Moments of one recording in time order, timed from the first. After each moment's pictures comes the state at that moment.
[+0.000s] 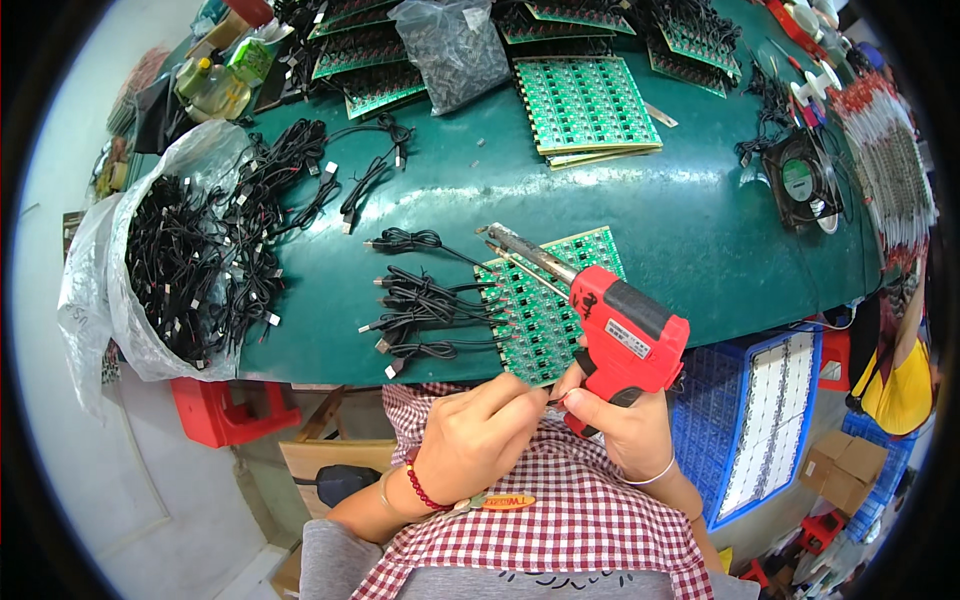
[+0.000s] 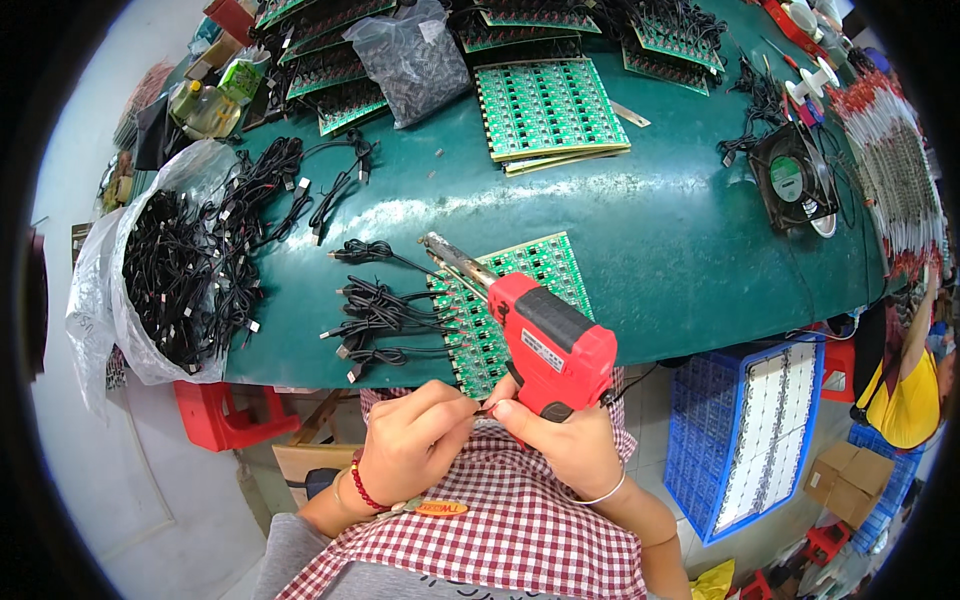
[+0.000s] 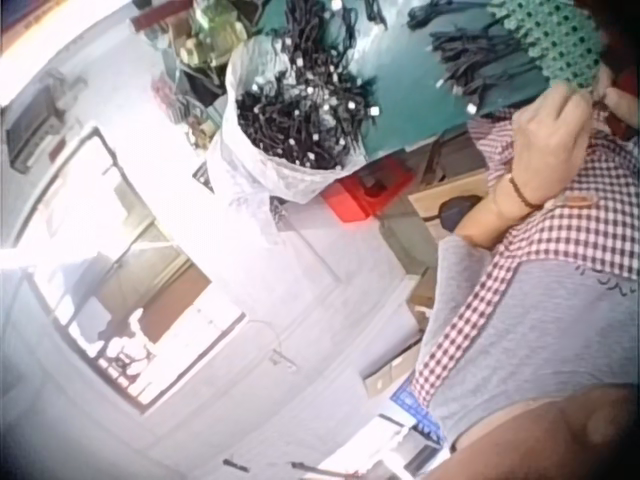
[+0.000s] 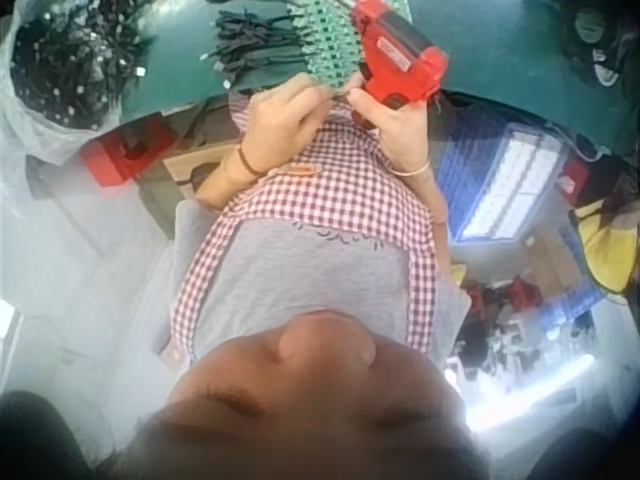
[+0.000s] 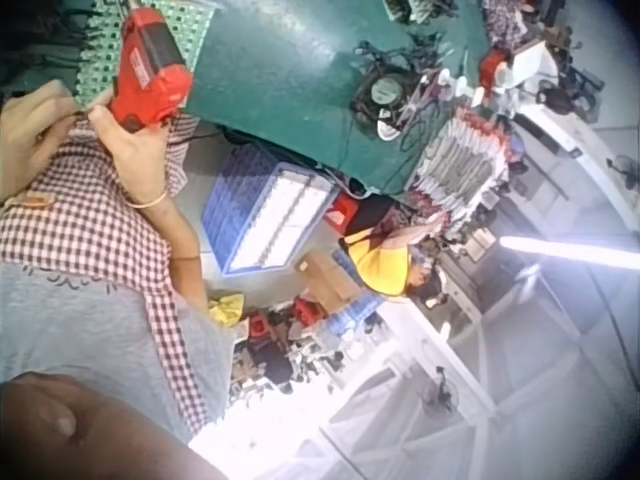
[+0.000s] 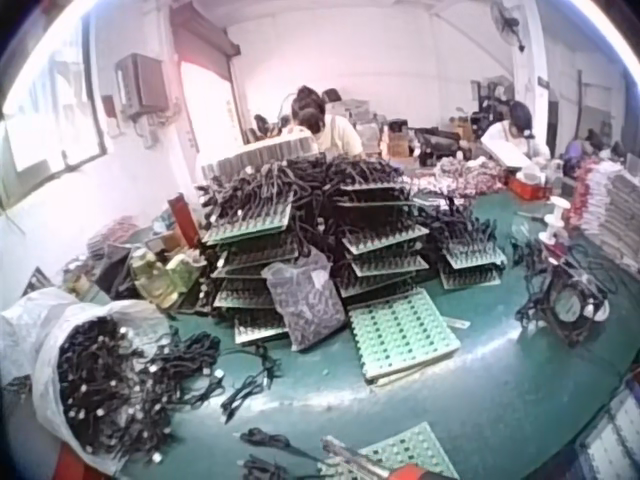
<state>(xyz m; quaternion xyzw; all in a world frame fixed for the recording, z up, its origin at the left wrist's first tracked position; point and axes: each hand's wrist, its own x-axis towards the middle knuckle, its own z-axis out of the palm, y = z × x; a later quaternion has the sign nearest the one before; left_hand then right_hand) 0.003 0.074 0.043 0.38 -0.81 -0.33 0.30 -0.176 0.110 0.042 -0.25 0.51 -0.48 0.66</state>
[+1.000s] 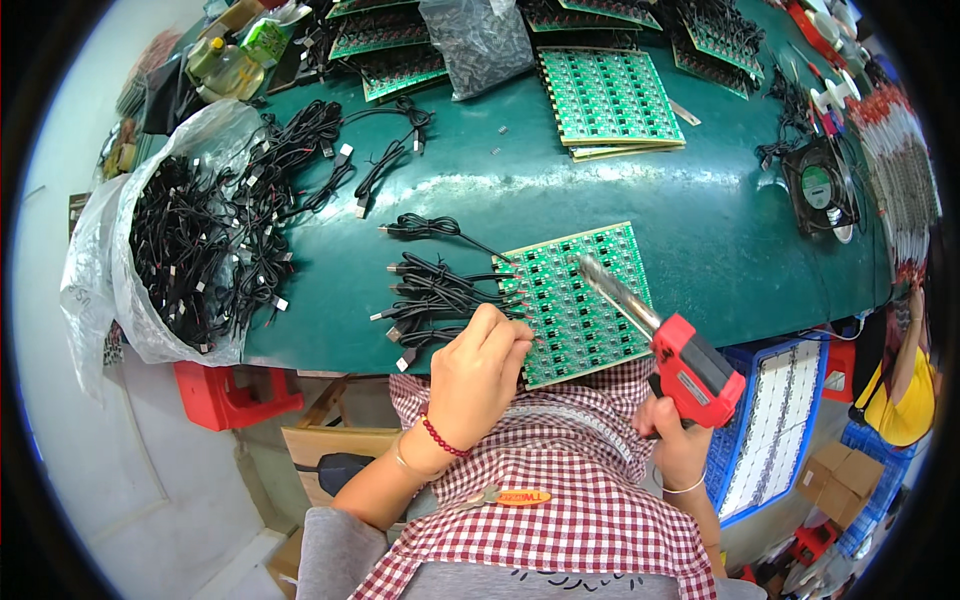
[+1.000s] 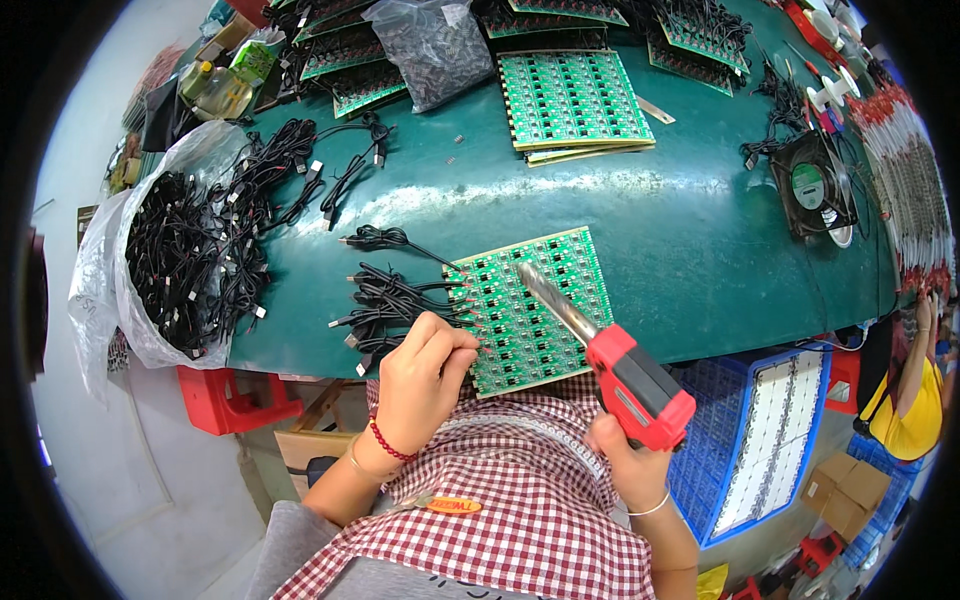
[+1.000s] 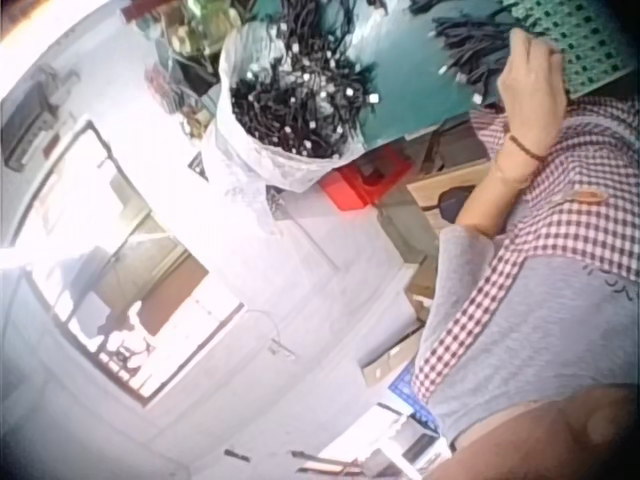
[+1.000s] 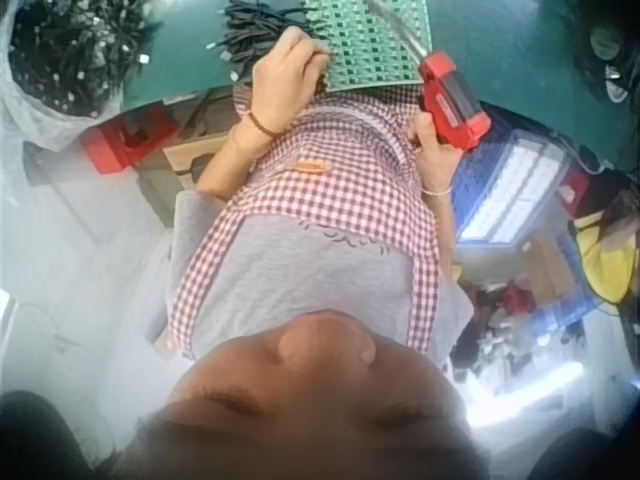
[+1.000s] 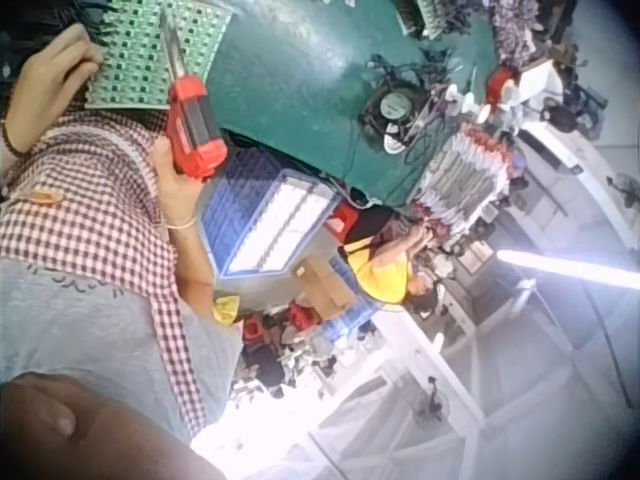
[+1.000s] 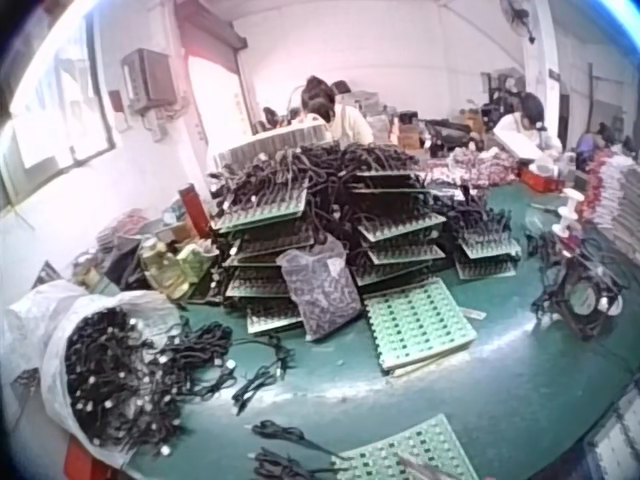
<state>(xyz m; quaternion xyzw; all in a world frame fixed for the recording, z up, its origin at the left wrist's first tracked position) 0.002 0.053 0.000 0.50 -0.76 -0.29 0.30 -0.213 0.164 0.013 -0.32 0.64 -0.48 0.50</state>
